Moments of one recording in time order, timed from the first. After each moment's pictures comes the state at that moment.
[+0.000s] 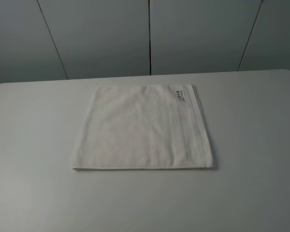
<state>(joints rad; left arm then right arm) -0.02 0.00 -0.52 0.09 1.09 -0.15 -0.04 0.06 -0.51 0.01 1.10 0.00</state>
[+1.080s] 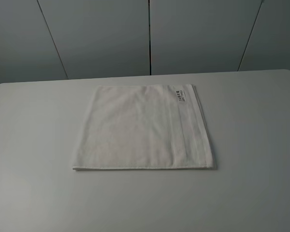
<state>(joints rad) -0.02 0.00 -0.52 0.09 1.09 -0.15 -0.04 0.06 -0.51 0.01 1.10 0.00</state>
